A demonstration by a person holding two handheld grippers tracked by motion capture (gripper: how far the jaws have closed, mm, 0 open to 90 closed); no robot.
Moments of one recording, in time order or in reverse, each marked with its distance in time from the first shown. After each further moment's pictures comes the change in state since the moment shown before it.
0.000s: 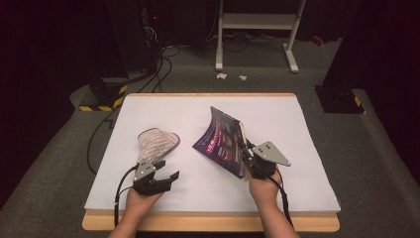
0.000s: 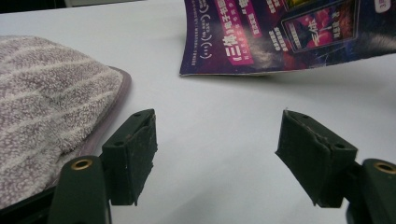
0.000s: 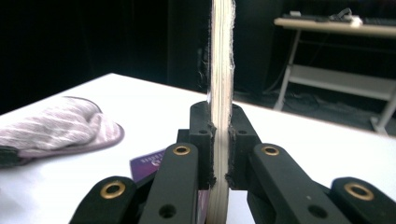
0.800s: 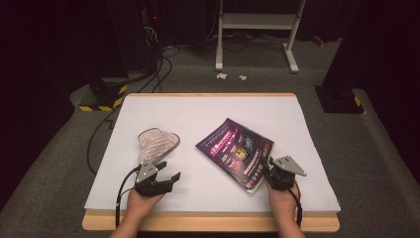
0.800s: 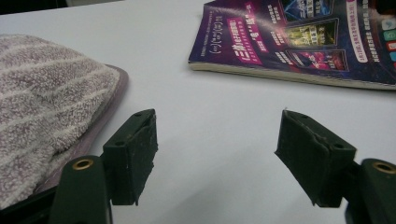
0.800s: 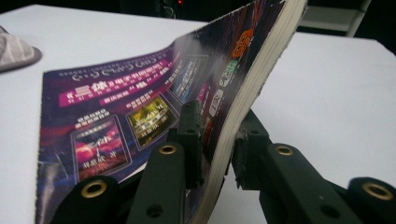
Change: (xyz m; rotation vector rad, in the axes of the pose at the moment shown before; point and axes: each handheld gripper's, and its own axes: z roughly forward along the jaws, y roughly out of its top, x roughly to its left) left arm -0.005 -0.001 0.002 0.008 0.013 0.023; right arm -0.056 -0.076 -0.015 0.203 -0.144 0.065
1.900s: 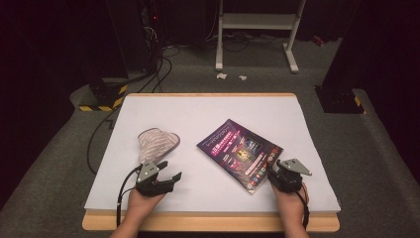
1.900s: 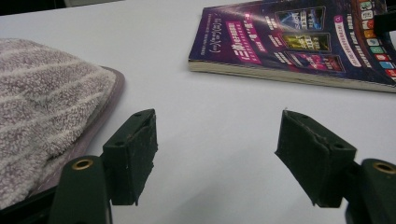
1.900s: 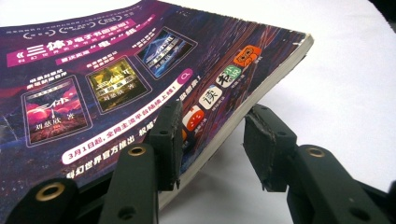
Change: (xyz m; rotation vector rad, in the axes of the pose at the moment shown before) left arm -0.002 0.003 0.001 0.004 -0.001 0.005; right arm -0.022 -0.016 -0.001 0.128 -0.056 0.028
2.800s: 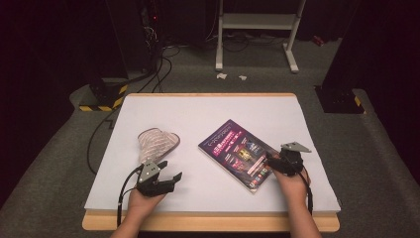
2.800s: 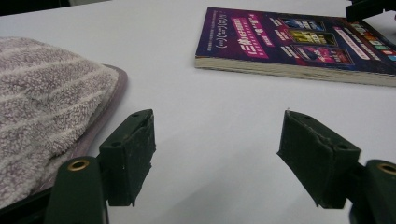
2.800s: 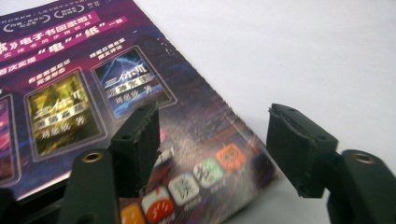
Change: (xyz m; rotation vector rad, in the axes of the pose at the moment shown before) left arm -0.002 0.000 0.002 0.017 0.020 0.012; right arm -0.033 0.027 0.047 0.112 0.027 0.009
